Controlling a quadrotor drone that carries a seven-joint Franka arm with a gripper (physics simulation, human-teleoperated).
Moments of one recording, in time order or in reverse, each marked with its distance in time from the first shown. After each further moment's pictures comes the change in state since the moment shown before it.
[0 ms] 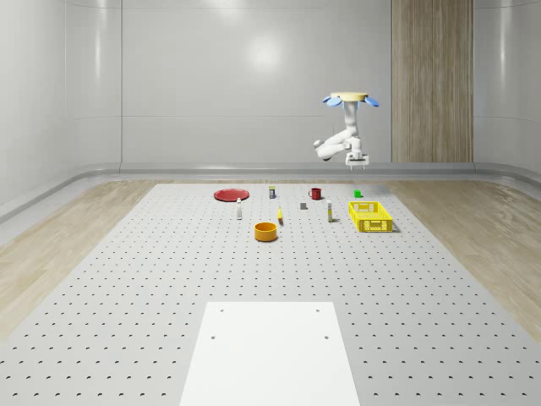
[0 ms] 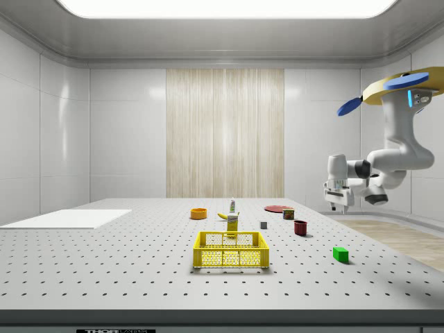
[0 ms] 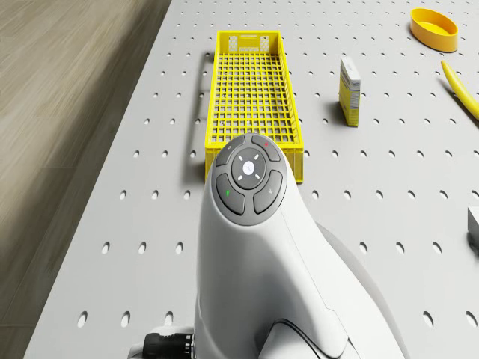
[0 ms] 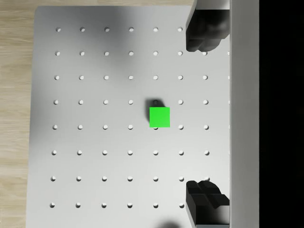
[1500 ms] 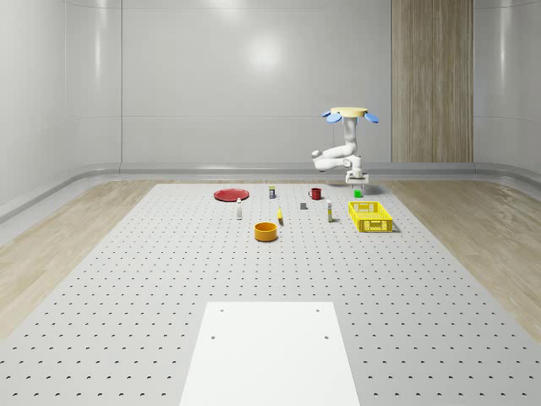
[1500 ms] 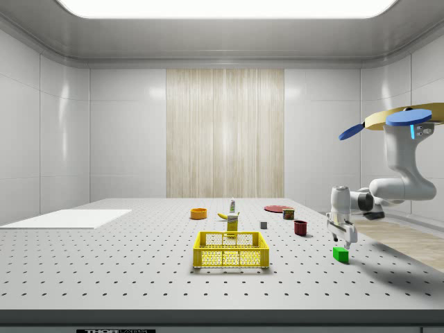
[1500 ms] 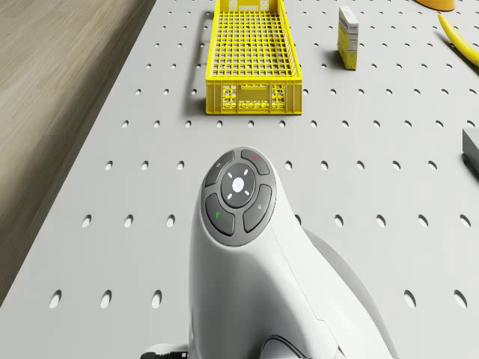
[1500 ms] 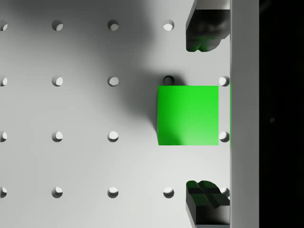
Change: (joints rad) arm -0.061 -0.175 -0.017 0.021 0.003 0.164 0.049
